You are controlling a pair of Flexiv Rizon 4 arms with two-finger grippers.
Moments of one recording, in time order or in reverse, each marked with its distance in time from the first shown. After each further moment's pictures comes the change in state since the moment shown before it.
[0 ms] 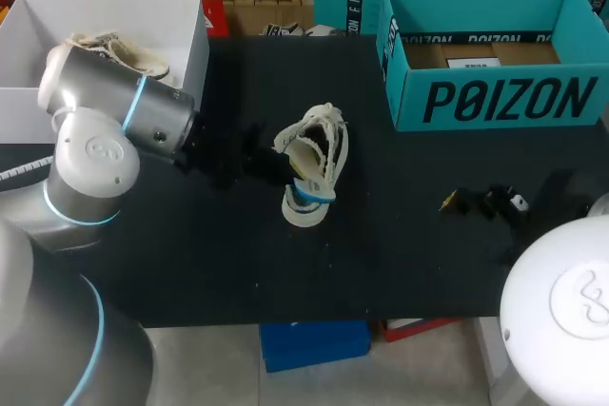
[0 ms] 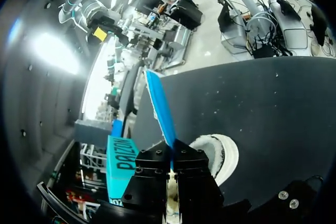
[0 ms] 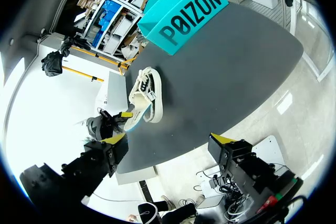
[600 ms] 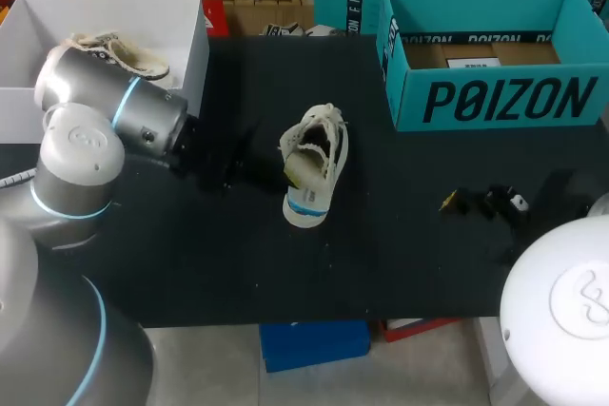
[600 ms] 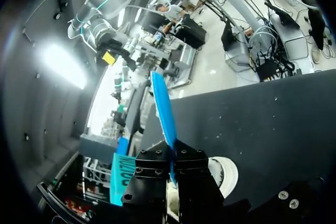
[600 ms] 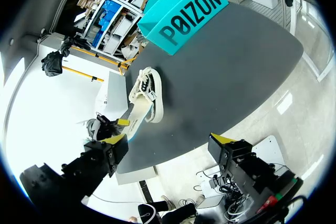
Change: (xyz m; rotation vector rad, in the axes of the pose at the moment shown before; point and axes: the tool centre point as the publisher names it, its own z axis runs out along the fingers) left arm 0.001 -0.030 -0.008 0.148 -0.044 0.000; right arm 0.000 0.000 0.000 0.000 0.000 0.000
